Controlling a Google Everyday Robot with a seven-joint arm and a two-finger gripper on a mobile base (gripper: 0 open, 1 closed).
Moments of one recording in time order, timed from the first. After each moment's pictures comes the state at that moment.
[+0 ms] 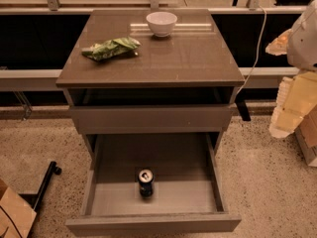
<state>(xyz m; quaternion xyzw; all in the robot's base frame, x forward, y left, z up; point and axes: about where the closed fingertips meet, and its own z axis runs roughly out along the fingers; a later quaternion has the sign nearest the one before) 0.438 -0.217 0.976 -0.60 0.78 -0.03 0.16</state>
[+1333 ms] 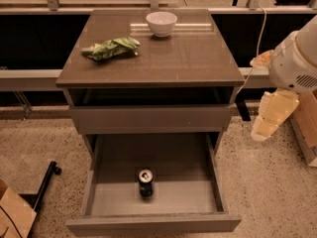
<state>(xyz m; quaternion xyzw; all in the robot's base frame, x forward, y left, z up) 0.475 -0.219 0.921 -0.61 0.76 -0.01 0.20</state>
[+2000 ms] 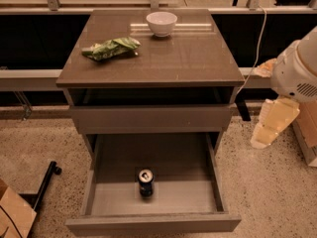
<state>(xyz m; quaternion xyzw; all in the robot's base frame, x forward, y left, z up) 0.467 -0.218 0.909 -0.59 0.78 0.00 0.20</state>
